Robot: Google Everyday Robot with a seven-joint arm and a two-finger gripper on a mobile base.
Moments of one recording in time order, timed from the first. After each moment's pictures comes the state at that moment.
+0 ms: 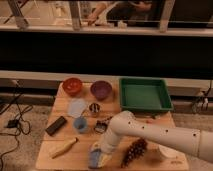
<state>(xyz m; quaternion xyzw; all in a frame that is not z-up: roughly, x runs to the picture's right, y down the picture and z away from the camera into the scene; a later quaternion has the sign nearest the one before) -0.035 0.341 0.722 -0.42 -0.31 -0.10 0.84</state>
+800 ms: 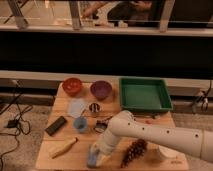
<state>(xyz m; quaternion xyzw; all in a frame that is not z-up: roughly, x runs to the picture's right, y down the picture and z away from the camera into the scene) -0.052 0.325 0.701 -0.39 -0.32 -0.12 0.85</state>
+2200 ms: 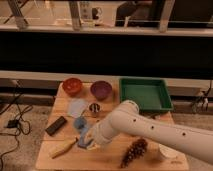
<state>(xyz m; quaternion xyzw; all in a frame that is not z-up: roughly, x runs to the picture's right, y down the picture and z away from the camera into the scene) -0.072 0.238 0.642 -0.27 -0.36 -0.14 0.88</state>
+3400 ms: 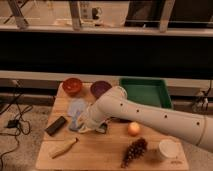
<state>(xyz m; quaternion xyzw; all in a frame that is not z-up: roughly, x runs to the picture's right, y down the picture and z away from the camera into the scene) -0.118 0.160 0.666 -0.22 -0.37 -0.17 0.89</state>
